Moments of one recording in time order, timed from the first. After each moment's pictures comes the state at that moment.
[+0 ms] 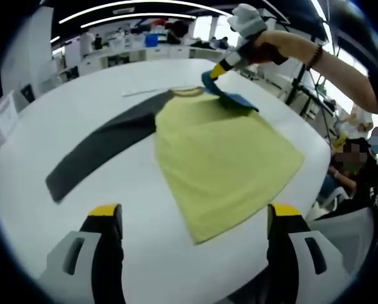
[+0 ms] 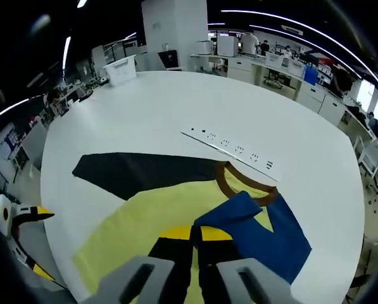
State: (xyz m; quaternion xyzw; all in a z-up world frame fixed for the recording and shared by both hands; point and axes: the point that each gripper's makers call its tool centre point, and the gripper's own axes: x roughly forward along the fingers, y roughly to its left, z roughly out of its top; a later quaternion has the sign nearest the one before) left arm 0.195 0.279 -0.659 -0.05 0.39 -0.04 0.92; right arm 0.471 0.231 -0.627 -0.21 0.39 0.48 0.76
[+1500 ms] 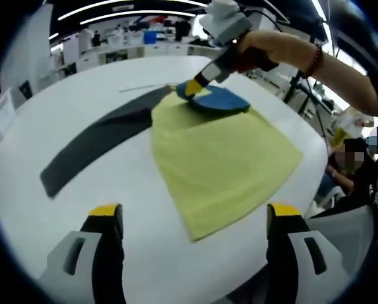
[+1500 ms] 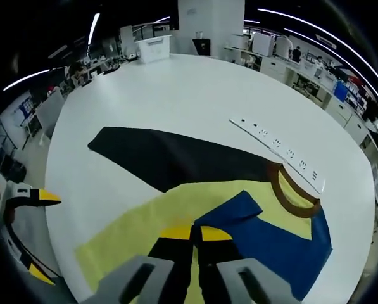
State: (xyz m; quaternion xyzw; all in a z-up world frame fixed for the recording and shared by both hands) left arm 0.191 0.275 -0.669 -0.06 0.39 -0.05 0.92; right arm 0.406 0.276 -0.675 -0.28 0.39 0.53 0.70
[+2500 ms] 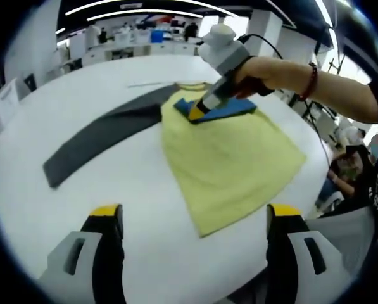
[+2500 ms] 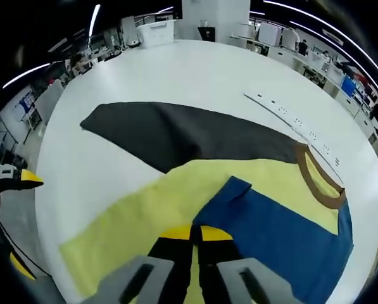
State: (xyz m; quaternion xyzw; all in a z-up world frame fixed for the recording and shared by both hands) left arm 0.184 0.290 -0.675 -0.08 0.39 -0.04 0.92; right arm 0.392 0.285 -0.727 -0.29 0.41 0.53 0.68
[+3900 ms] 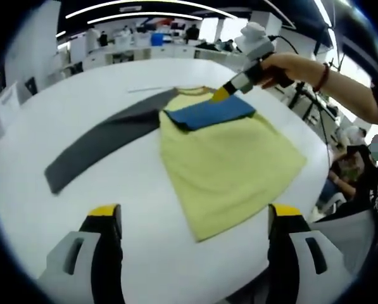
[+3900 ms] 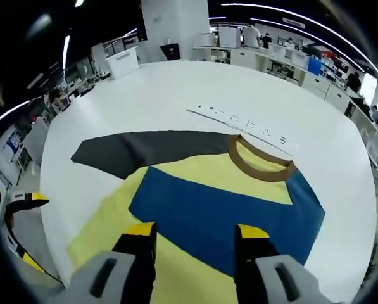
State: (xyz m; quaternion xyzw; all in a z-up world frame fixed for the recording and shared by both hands) left arm 0.191 0.283 -0.665 -0.07 0.38 -0.03 0.92; right arm 0.456 0.205 -0.677 -0.20 0.42 0.47 0.75
